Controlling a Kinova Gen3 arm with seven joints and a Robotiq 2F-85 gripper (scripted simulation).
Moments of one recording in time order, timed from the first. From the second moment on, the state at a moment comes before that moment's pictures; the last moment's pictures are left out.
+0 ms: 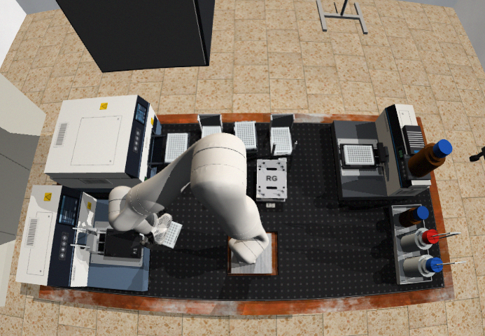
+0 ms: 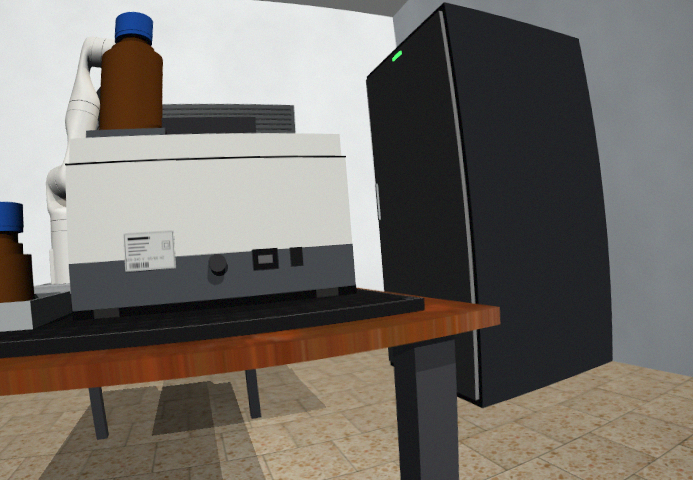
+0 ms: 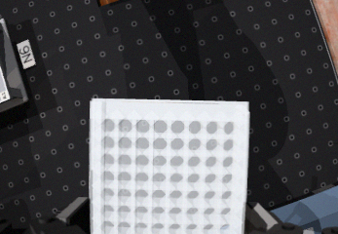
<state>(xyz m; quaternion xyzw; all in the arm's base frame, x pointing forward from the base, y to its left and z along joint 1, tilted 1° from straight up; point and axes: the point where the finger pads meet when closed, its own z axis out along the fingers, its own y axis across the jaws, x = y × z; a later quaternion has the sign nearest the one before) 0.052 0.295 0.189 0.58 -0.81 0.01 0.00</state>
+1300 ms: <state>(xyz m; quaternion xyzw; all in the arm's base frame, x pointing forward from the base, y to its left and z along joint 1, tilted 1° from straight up) 0.014 0.386 0.187 0.66 -0.75 0.01 0.00</state>
